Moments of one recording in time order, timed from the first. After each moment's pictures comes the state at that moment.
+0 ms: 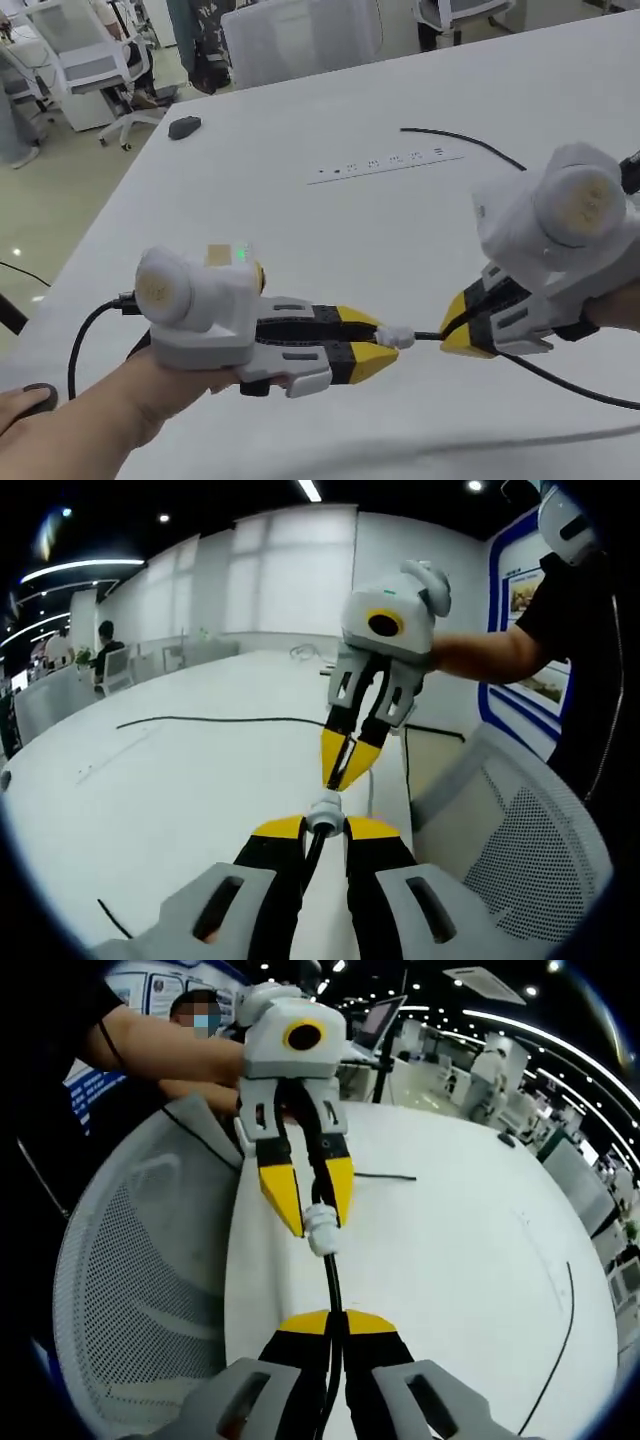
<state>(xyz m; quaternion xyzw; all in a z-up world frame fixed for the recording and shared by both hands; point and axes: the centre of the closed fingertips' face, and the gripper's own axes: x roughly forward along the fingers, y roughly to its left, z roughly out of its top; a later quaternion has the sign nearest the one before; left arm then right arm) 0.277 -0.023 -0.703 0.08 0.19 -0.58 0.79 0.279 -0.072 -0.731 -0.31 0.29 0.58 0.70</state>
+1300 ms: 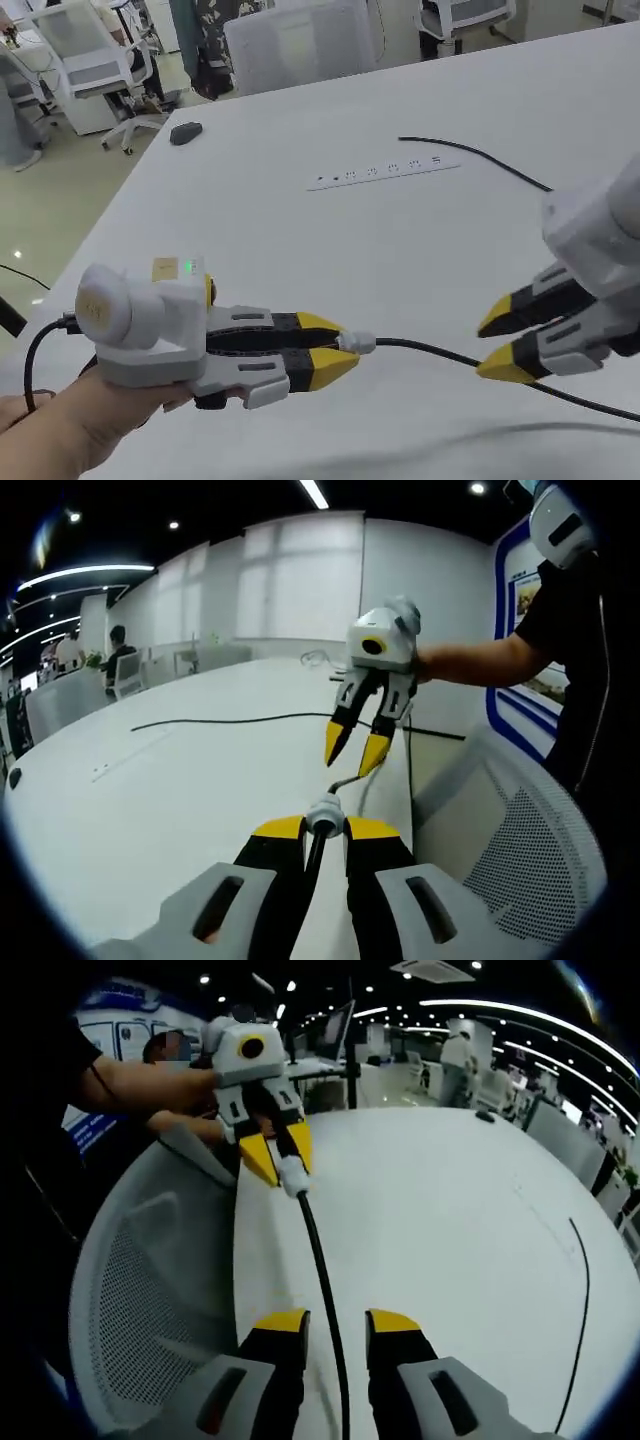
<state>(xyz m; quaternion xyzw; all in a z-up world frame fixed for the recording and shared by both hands) 0.270 -0.010 -0.692 0.08 0.18 -0.57 0.80 0.274 -0.065 -0.711 -0.24 0.28 0.60 0.71</state>
